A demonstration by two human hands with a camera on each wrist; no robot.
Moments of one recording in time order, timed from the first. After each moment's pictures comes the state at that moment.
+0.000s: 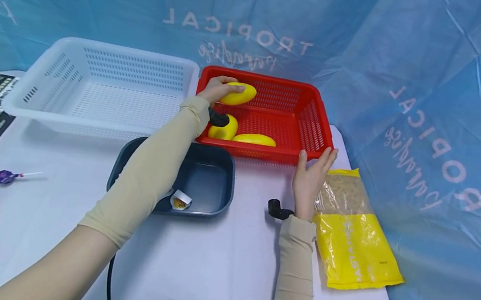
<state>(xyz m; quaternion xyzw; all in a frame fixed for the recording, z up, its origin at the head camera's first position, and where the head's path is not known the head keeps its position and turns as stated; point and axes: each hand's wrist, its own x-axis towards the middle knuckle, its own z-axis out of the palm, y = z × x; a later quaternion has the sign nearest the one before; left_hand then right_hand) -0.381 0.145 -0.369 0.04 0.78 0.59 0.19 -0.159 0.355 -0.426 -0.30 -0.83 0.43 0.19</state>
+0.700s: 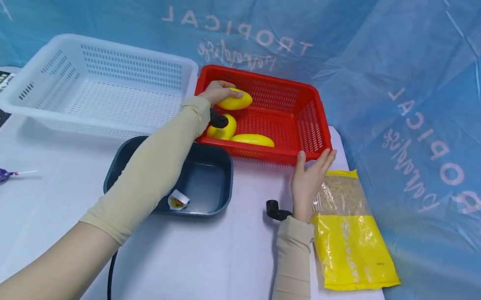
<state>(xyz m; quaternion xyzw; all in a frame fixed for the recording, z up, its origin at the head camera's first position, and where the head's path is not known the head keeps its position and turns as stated) -0.386 0.151 -0.377 0.00 0.81 0.54 0.22 -0.160 0.355 -0.425 -0.31 -0.83 0.42 0.19</state>
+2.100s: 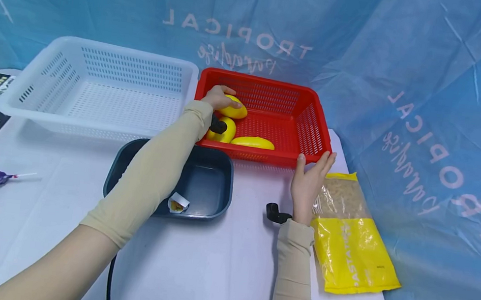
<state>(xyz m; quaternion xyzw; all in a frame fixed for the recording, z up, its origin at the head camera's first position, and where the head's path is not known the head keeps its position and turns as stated) -0.385 0.151 -0.384 0.03 0.84 0.49 0.21 -0.160 0.355 -0.427 -0.29 -0.84 0.42 0.20</state>
